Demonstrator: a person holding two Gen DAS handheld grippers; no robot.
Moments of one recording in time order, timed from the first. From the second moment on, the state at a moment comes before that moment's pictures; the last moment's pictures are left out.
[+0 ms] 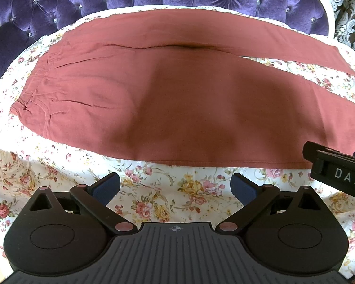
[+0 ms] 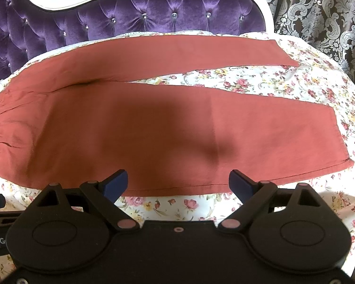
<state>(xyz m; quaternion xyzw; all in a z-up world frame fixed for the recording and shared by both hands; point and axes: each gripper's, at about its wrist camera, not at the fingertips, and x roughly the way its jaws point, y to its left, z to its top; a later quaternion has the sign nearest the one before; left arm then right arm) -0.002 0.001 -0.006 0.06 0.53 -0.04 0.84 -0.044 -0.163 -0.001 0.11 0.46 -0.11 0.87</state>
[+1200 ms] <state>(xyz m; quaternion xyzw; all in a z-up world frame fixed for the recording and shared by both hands) 0.024 -0.009 0.007 0.11 0.47 -0.03 0.88 -0.031 -0.178 0.012 0.09 0.40 -0.08 0.91</state>
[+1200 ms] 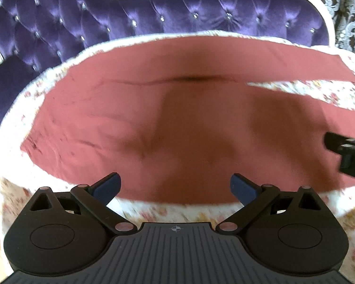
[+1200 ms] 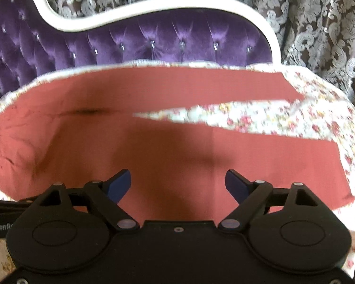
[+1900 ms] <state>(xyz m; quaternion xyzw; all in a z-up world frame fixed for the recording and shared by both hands) 0.174 -0.033 -0.023 0.15 0.46 -0.05 0.87 0.188 -0.246 -0.024 -0.06 0.37 0.04 0.93</state>
